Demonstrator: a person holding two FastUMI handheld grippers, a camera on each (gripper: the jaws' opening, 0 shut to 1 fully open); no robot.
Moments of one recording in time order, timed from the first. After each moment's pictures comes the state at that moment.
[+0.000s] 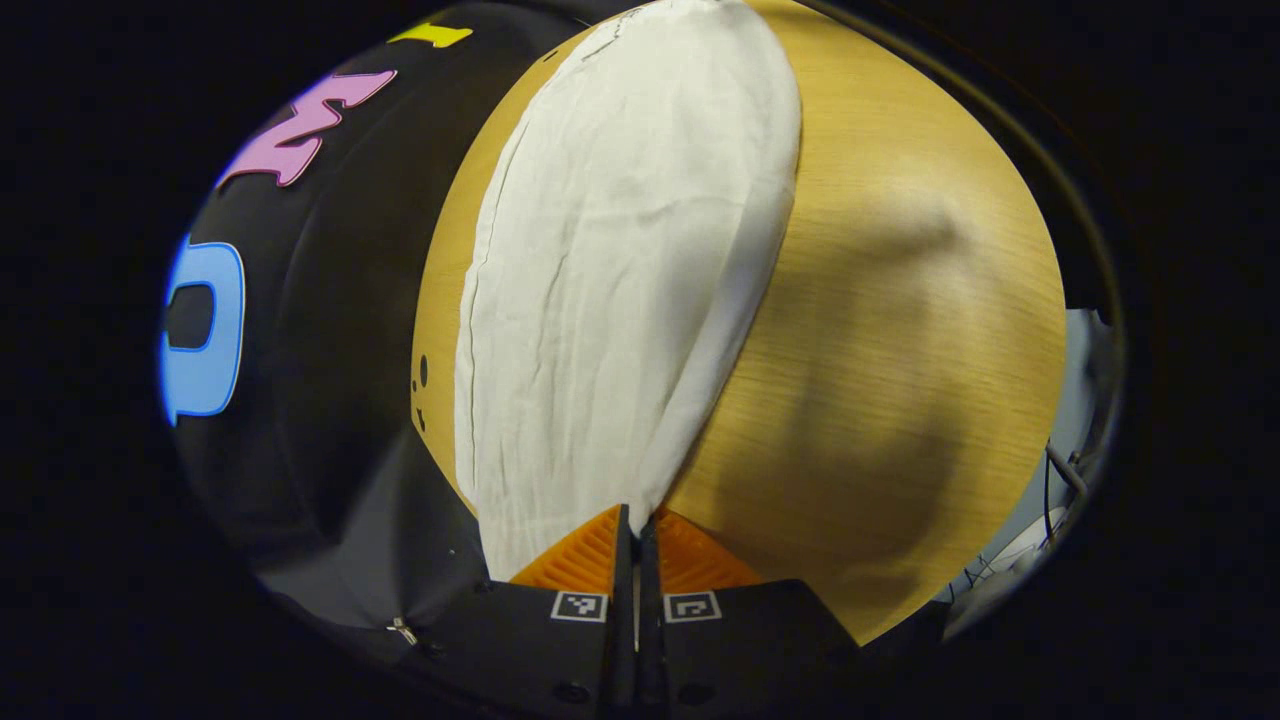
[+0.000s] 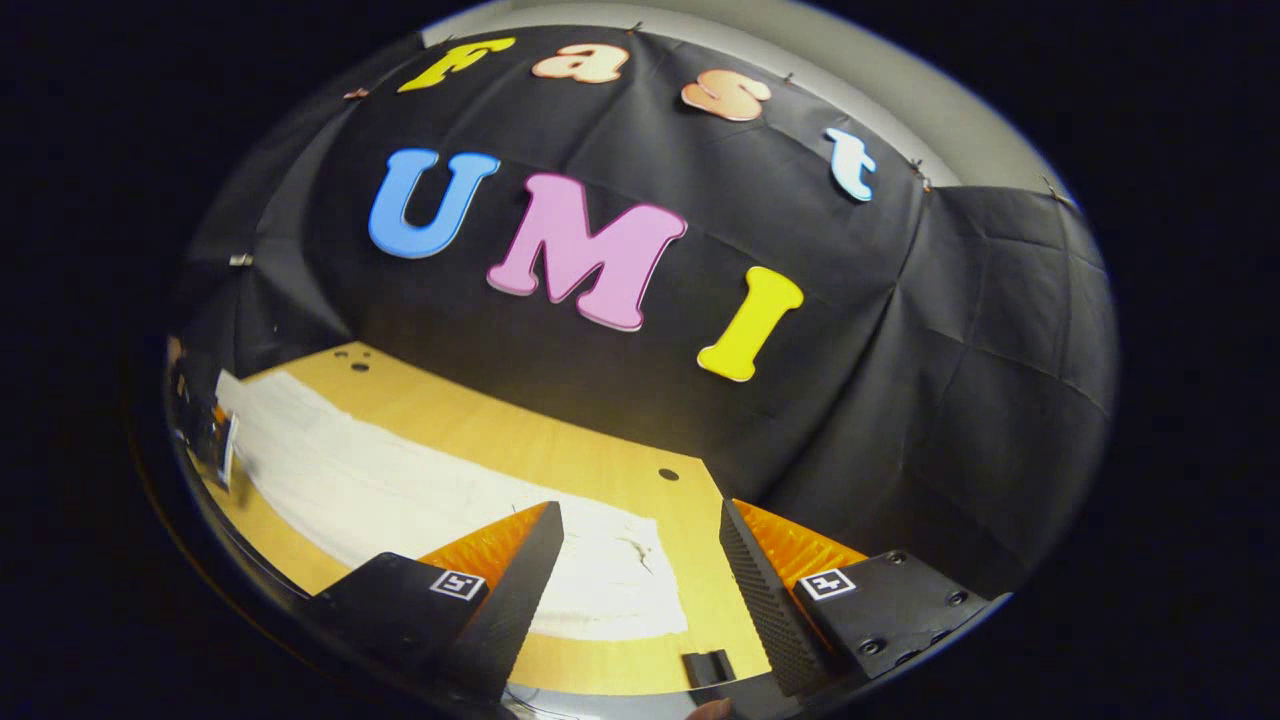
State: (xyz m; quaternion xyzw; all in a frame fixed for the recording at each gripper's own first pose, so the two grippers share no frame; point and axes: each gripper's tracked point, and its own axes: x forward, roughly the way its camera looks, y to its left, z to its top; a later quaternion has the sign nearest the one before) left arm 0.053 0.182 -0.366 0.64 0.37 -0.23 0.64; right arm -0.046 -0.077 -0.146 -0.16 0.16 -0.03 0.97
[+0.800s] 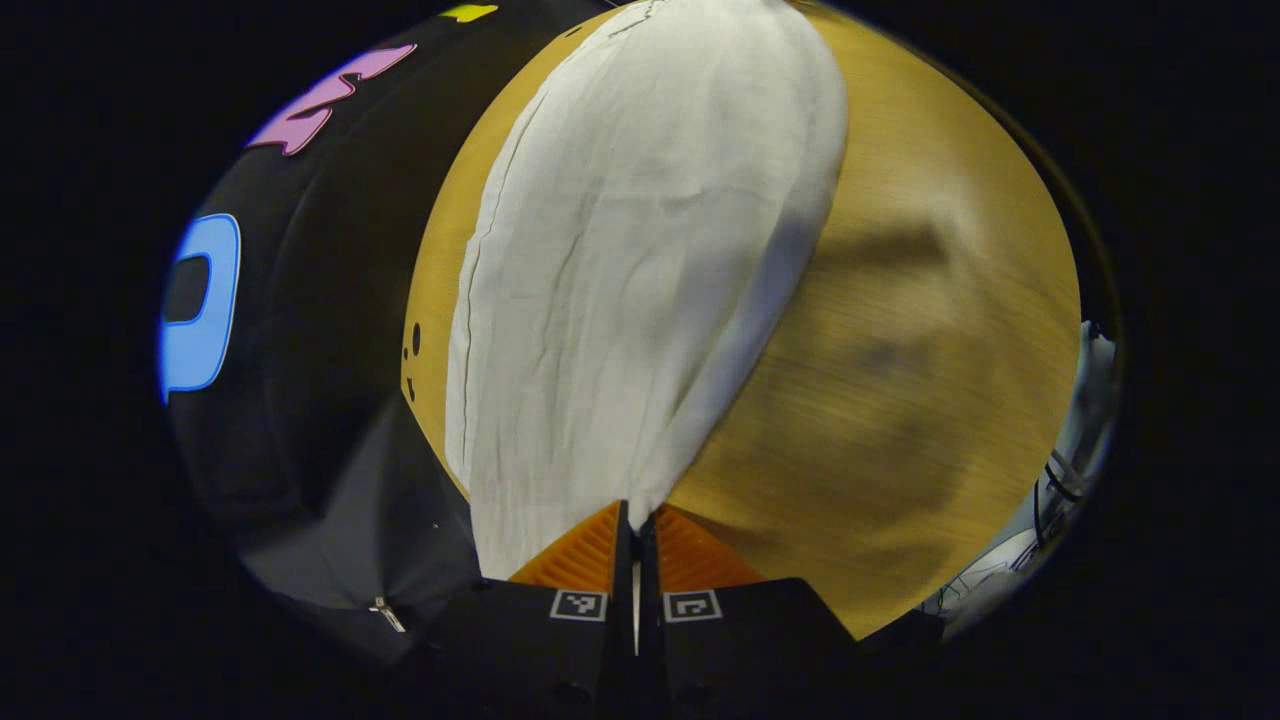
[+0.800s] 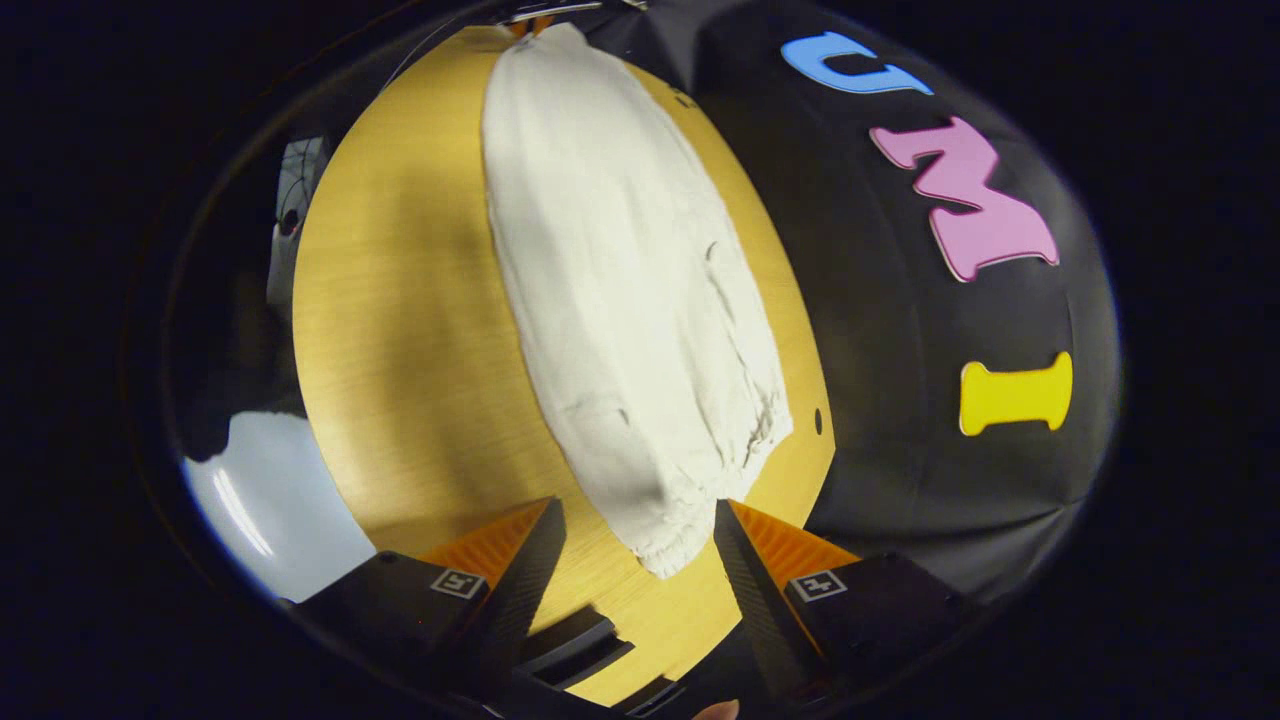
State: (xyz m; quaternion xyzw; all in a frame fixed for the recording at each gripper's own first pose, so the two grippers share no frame) left arm 0.052 0.183 -0.368 0.62 0.42 -0.19 0.64; right arm -0.046 -0.146 -0.402 -0.53 0.29 0.28 0.75
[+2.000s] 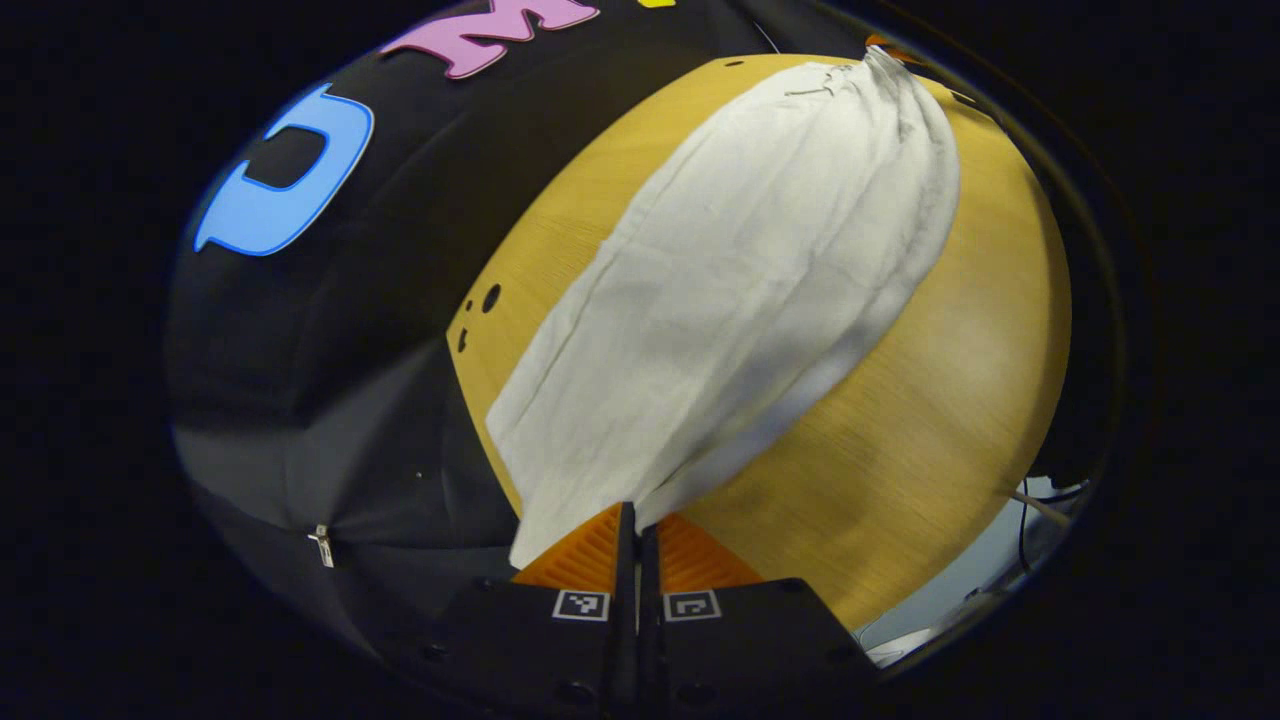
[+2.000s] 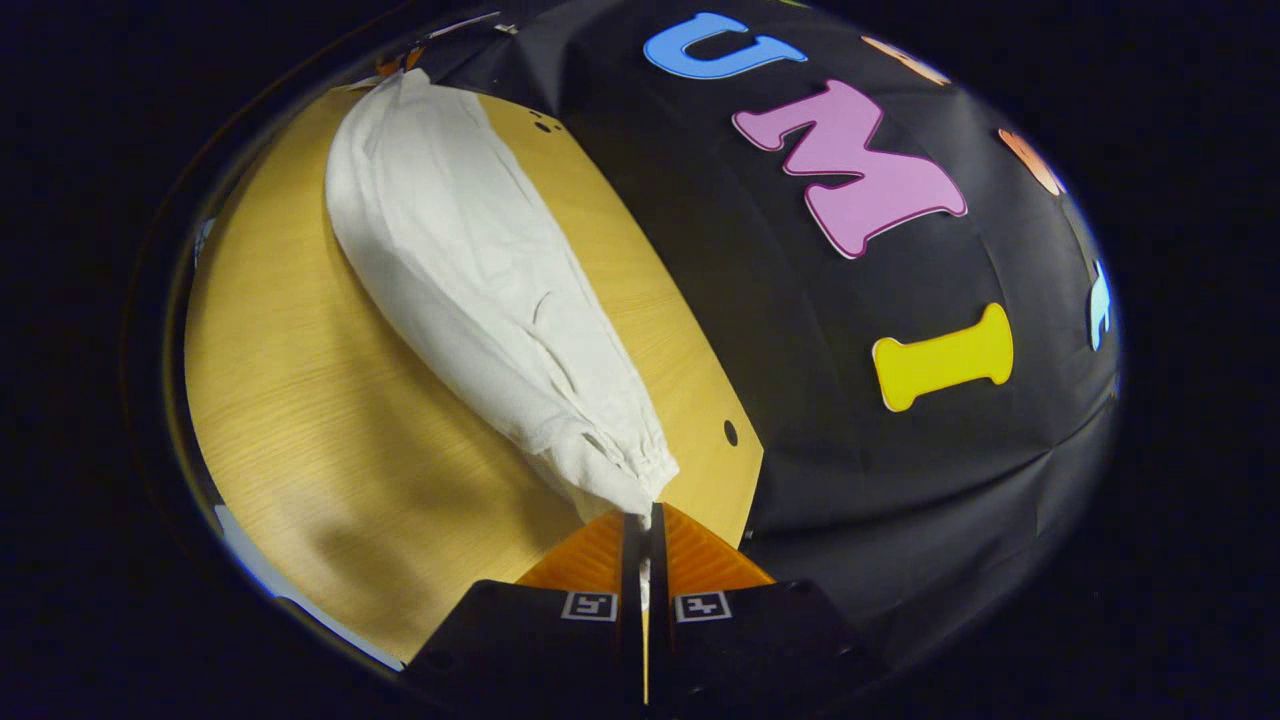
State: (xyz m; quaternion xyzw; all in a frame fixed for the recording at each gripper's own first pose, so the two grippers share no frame) left arm 0.085 0.176 -0.296 0.48 0.40 -0.14 0.77; right arm 0.051 -0.140 -0.320 -0.44 0.25 0.16 0.85
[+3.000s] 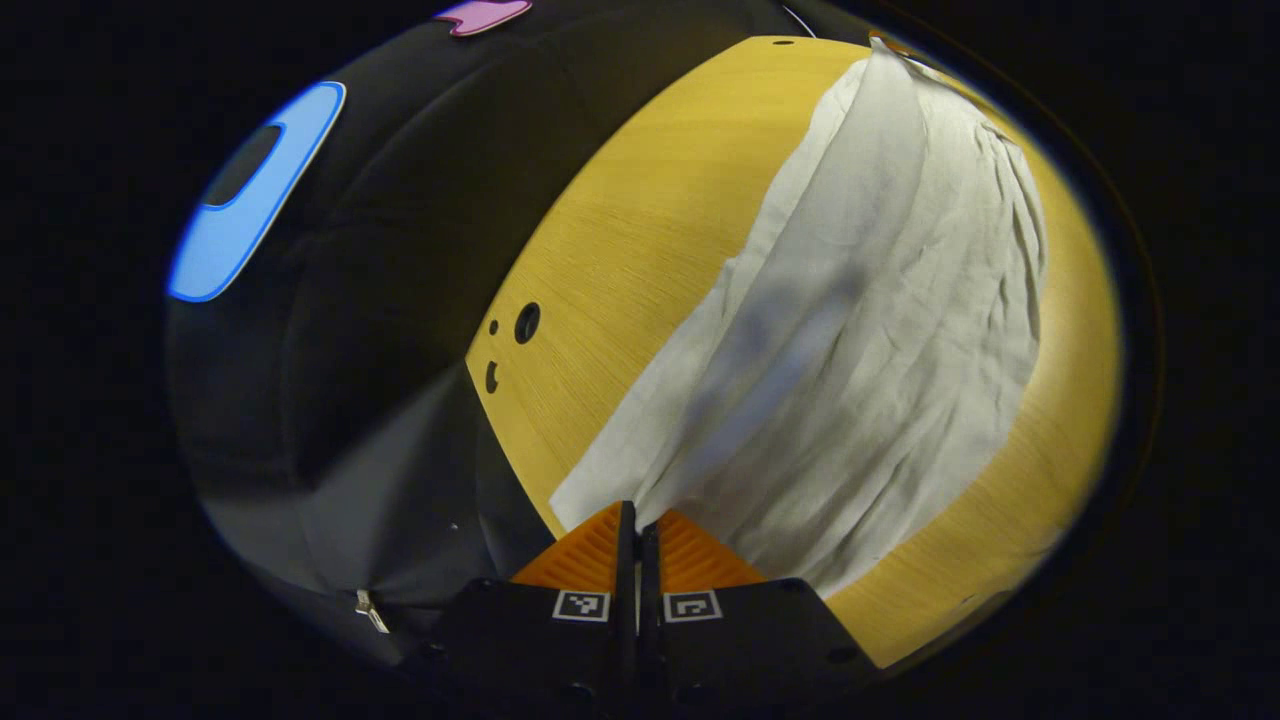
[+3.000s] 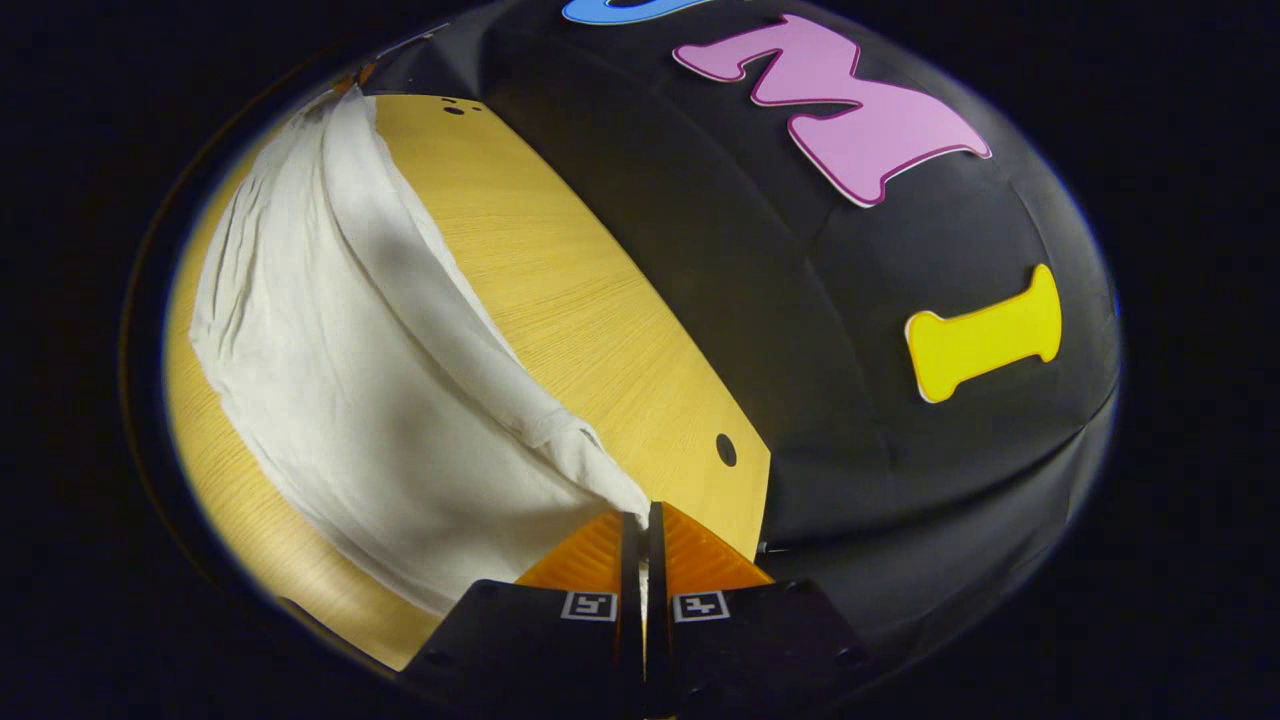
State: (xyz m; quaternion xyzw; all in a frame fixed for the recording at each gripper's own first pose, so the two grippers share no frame) left arm 0.247 0.183 -0.317 0.51 0.42 -0.12 0.74; right arm 0.200 -0.135 -0.374 -0.40 0.31 0.13 0.85
